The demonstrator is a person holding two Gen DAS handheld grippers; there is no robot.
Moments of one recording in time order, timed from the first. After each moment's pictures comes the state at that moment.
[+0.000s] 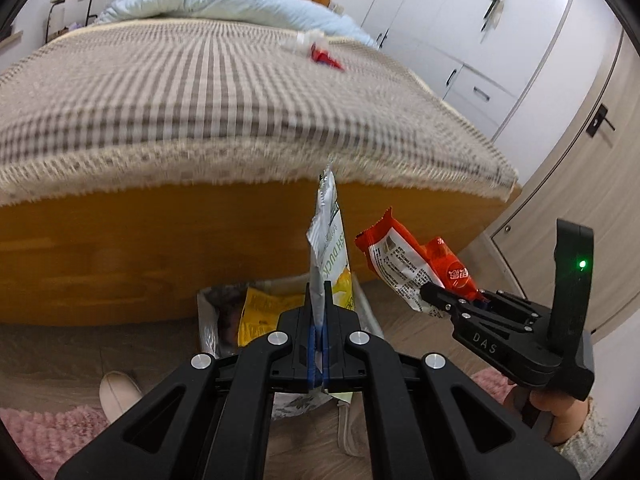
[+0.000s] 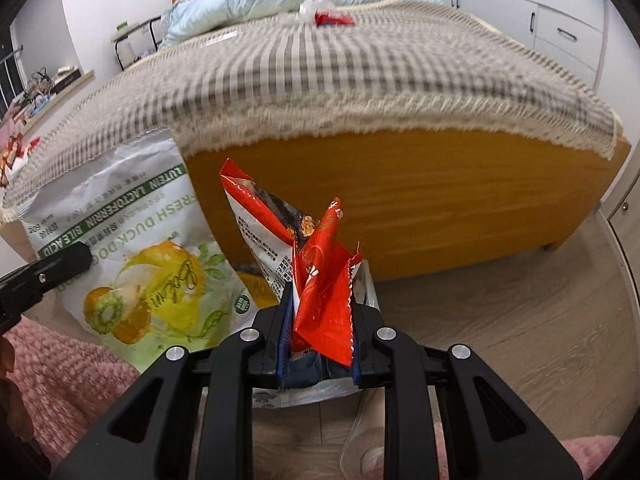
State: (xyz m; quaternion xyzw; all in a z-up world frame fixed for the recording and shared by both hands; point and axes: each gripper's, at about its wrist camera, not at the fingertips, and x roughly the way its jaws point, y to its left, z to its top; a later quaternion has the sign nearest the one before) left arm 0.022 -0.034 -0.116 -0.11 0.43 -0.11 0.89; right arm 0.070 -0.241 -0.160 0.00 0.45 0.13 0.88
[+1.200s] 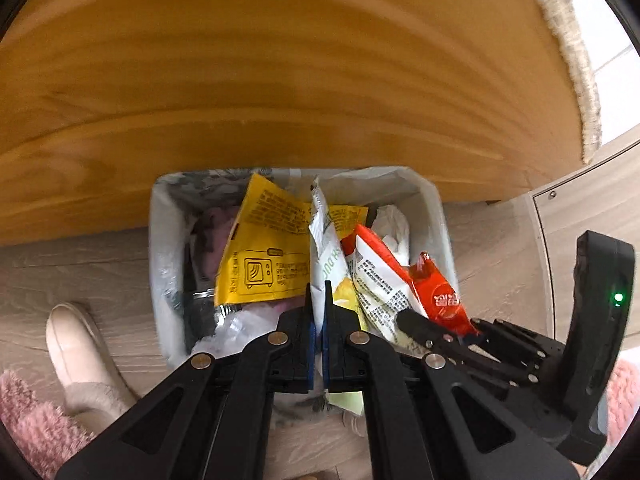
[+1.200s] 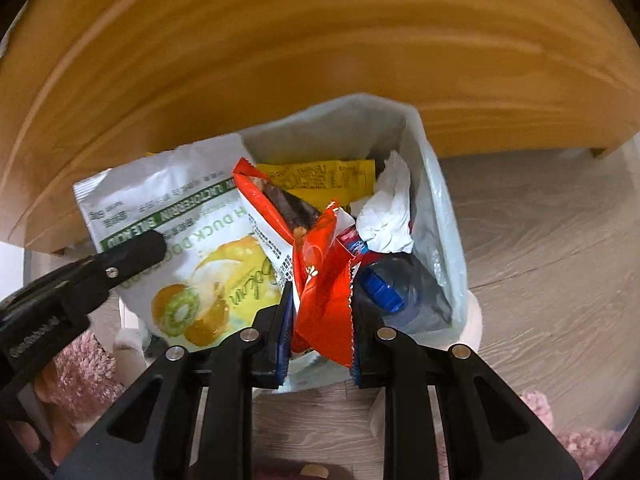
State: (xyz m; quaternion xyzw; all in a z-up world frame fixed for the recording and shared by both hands) left arm 0.098 -0.050 -0.291 -0.15 0.59 -0.07 0.79; right arm 0.115 -0.209 -0.308 0.03 0.63 0.13 0.77
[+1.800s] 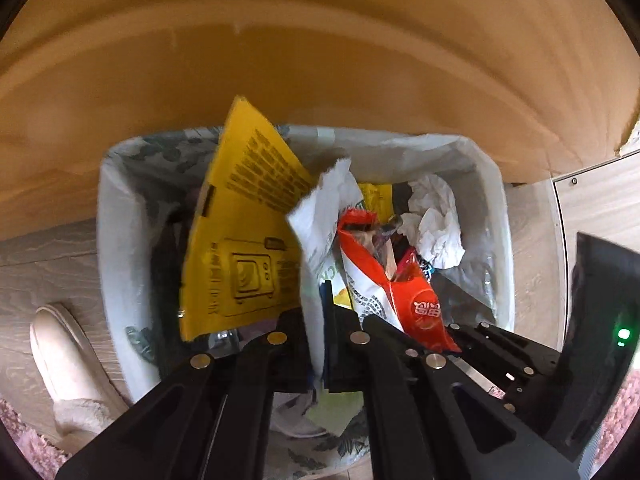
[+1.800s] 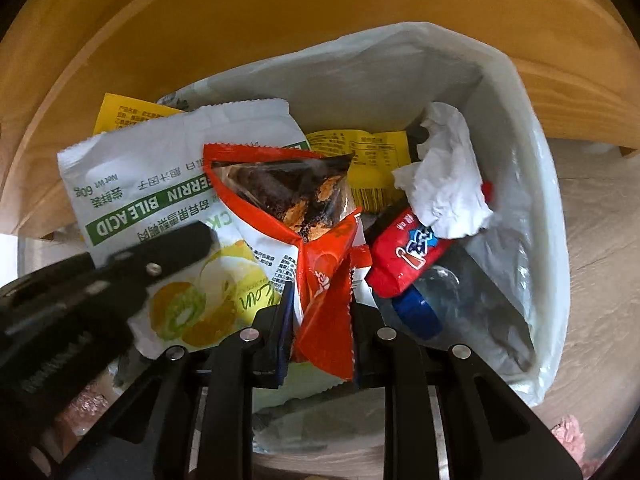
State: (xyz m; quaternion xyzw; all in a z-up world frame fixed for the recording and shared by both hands) left arm 0.135 -0.052 -0.355 -0.14 0.63 -0.06 0.76; right arm 0.135 -0.188 -0.365 0.00 0.65 0.14 0.74
